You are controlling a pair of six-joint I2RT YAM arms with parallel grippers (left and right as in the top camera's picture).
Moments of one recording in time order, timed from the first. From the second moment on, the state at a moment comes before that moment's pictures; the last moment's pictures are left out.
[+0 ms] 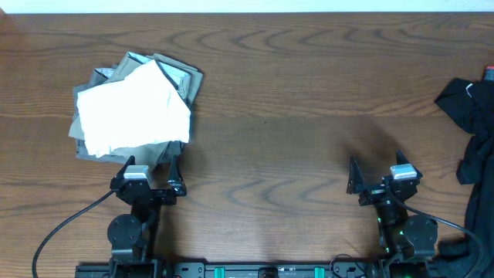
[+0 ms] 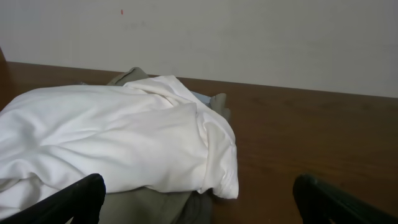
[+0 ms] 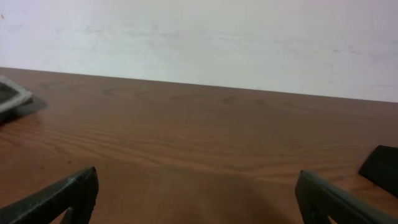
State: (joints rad) left arm 0.00 0.01 0.03 -0.13 0.06 -0.12; right arm 0.04 0.01 0.01 -0.06 -0.09 0.01
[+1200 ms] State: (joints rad) left arm 0.00 0.19 0.28 -0.19 0.23 -0.18; right arm 0.04 0.17 0.18 -0.09 -0.28 0.23
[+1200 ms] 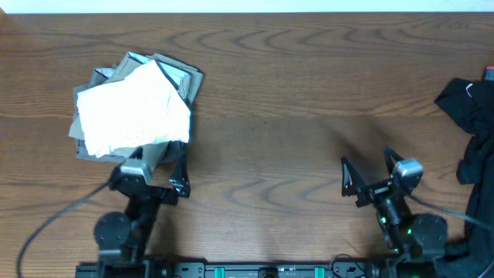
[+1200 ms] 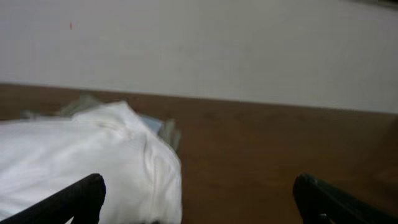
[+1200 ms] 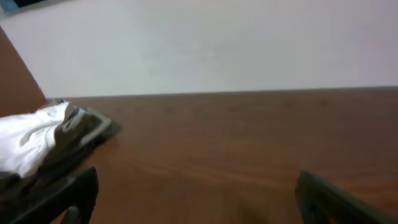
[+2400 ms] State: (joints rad) left arm 0.00 1.38 1.47 -1.01 0.31 -0.16; right arm -0.37 1.95 1.77 -0.93 -0.10 0.20
